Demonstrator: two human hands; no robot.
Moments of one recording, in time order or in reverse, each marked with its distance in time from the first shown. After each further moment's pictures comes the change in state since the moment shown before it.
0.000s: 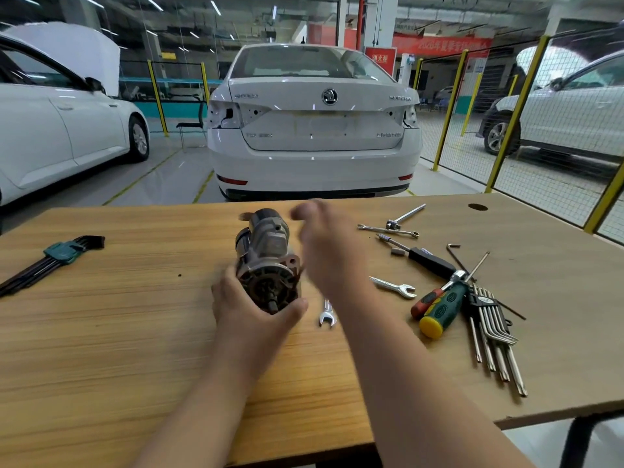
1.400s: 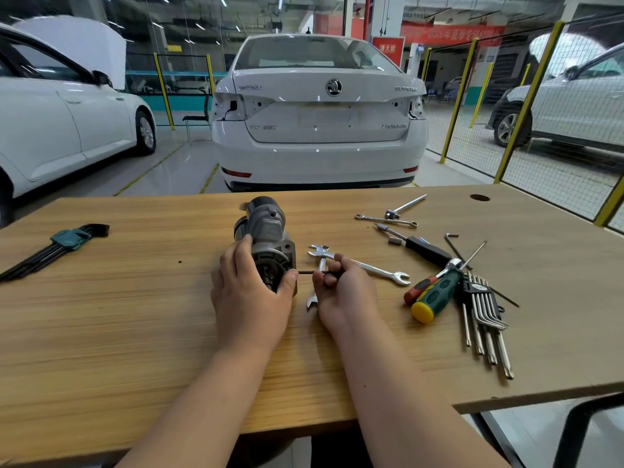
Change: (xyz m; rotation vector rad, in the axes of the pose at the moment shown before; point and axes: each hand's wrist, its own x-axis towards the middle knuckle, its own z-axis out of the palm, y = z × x) left_hand -0.010 0.018 0.013 0.321 0.187 0.200; right_hand -0.026 0.067 0.001 1.314 0.383 0.826
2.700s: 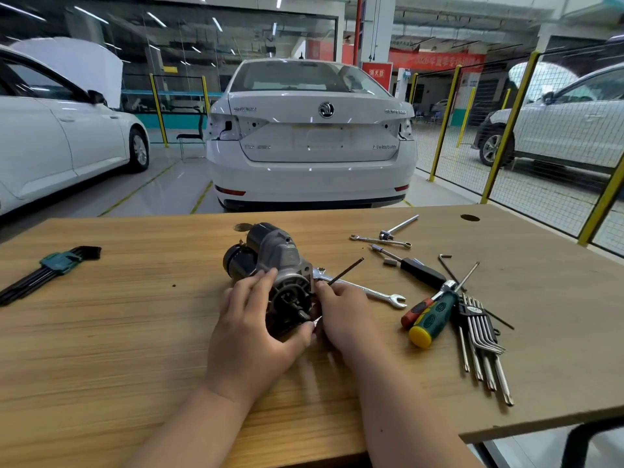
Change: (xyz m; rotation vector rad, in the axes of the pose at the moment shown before) left_hand -0.007 -0.008 -0.018 -0.048 -0.083 0.346; right_hand -0.005 -0.009 -0.011 -1.232 -0.124 -0.421
